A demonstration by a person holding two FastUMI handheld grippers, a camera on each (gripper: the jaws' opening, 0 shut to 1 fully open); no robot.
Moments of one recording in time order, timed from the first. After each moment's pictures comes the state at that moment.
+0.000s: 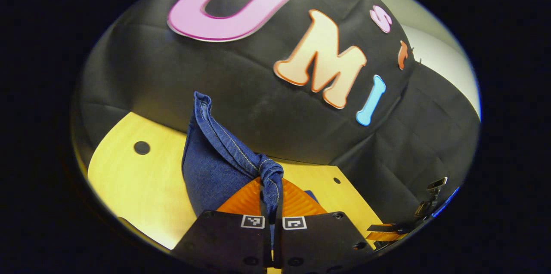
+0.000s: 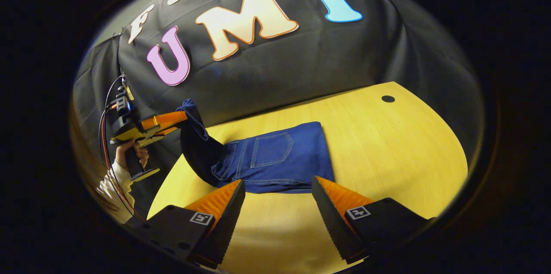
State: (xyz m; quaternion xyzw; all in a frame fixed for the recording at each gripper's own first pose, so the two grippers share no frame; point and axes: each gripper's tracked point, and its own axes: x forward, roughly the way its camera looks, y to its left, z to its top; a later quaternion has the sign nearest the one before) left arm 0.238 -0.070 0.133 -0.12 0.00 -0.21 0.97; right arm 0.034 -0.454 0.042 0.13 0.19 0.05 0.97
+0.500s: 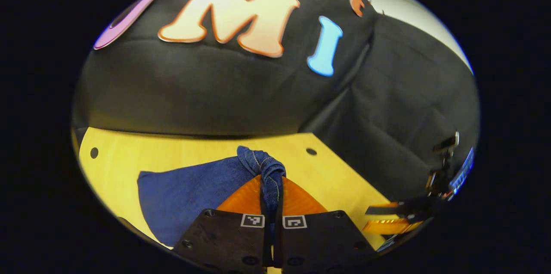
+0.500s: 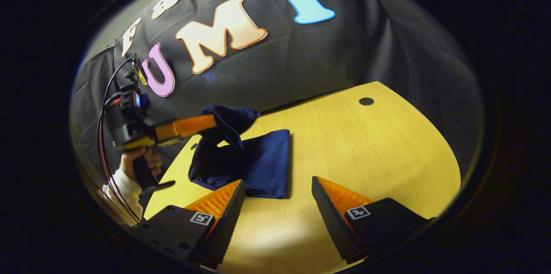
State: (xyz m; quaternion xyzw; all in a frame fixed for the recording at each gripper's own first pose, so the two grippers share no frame) left arm 0.250 -0.275 0.031 0.04 0.09 -0.25 0.96; right arm 0.034 -0.555 0.035 0.14 0.19 0.05 0.97
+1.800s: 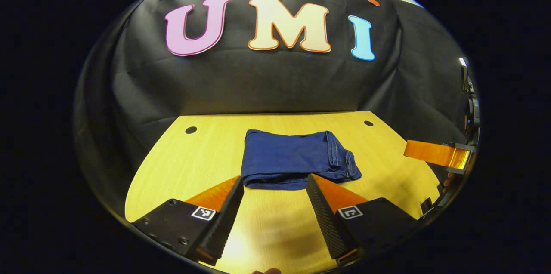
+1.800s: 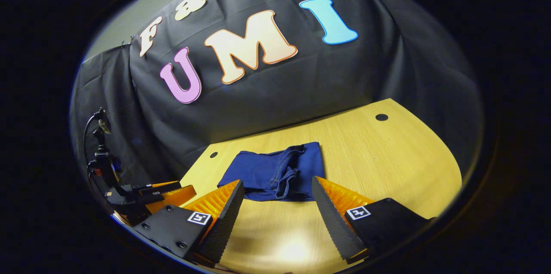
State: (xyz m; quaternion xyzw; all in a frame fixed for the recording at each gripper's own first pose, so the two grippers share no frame) left arm 0.081 -0.097 0.004 0.04 0.06 -0.01 1.00; right arm -0.011 -0.457 0.095 0.12 0.13 0.07 0.98
